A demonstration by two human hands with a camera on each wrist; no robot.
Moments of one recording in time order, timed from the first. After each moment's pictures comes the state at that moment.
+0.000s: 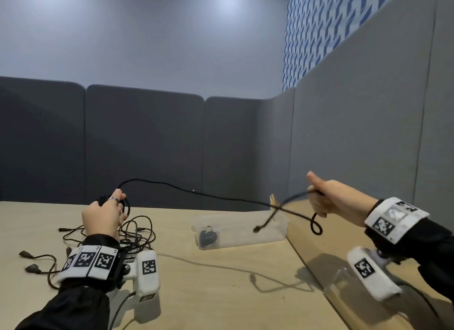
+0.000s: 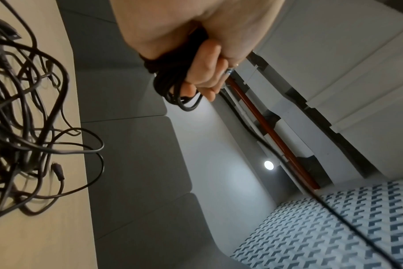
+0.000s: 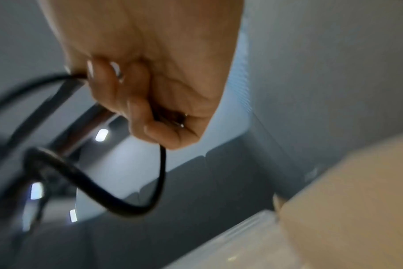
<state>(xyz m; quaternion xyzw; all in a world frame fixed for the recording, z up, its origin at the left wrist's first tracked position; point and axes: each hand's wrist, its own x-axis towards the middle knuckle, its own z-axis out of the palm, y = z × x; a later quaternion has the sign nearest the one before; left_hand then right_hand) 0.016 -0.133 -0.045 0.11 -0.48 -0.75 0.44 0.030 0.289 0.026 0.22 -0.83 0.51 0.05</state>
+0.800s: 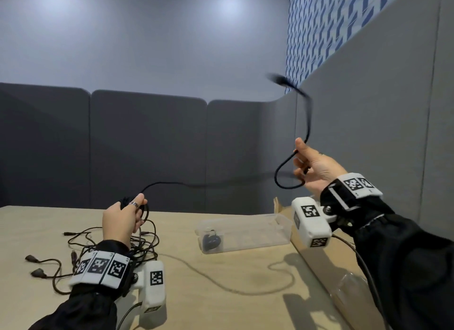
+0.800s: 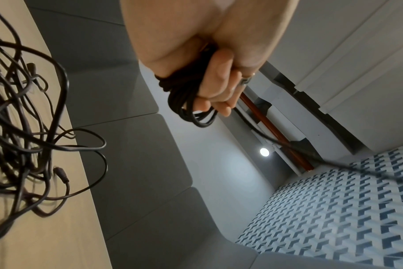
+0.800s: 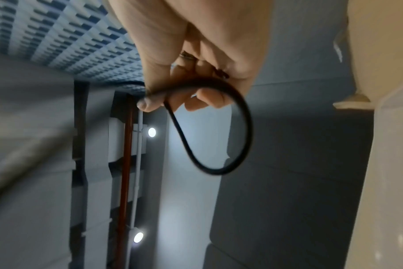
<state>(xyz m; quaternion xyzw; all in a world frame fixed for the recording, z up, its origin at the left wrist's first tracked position) 0.018 -0.117 -0.045 0.08 -0.58 -0.72 0.37 0.005 0.233 0.071 0.08 -0.51 0.84 0.14</state>
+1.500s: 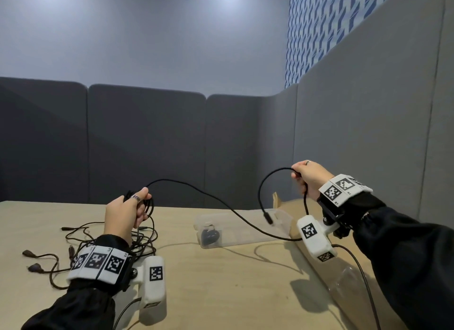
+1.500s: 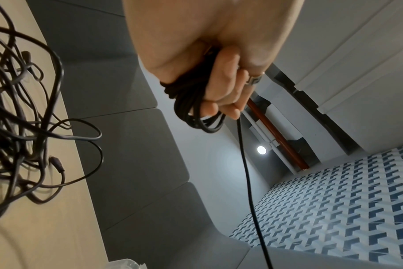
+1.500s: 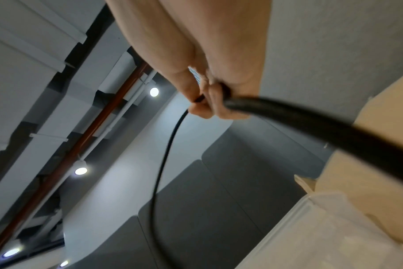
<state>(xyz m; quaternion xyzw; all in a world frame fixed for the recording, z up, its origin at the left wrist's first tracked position) 0.020 -0.111 -0.044 0.04 -0.60 -0.72 0.34 -0.044 0.243 0.040 0.02 -0.73 0.67 0.14</state>
